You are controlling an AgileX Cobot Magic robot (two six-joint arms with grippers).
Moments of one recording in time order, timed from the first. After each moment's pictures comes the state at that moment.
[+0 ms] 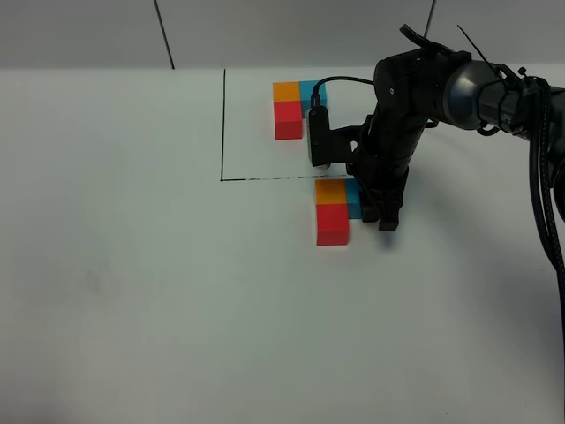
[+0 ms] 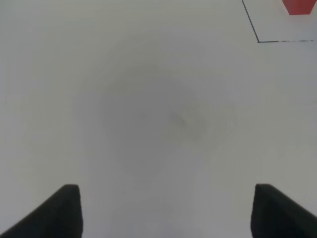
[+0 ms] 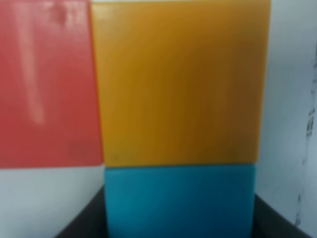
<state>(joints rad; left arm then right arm) 0.01 0.00 -0.51 -0.08 1.06 0.02 0.37 2.28 -1.68 0.06 0.91 -1.18</state>
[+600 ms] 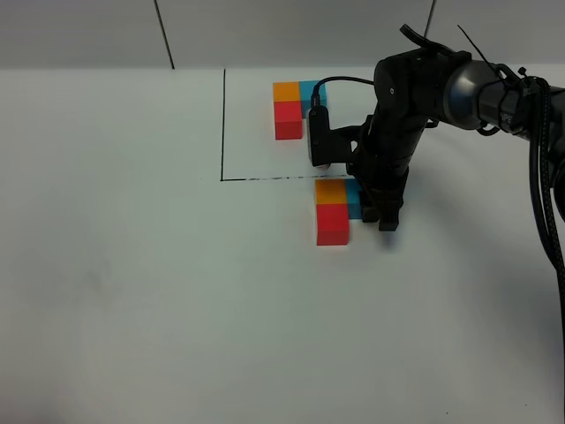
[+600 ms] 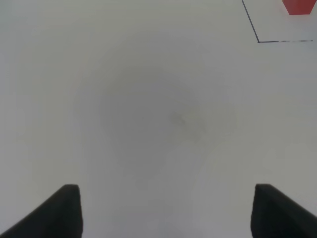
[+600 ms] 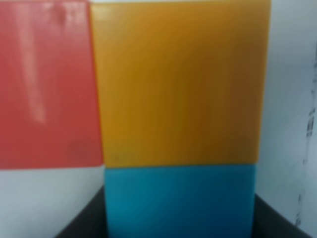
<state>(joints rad) 0.01 0.00 -0.51 -0.08 1.06 0.02 0.37 2.28 -1.68 0.06 0.92 -1.18</state>
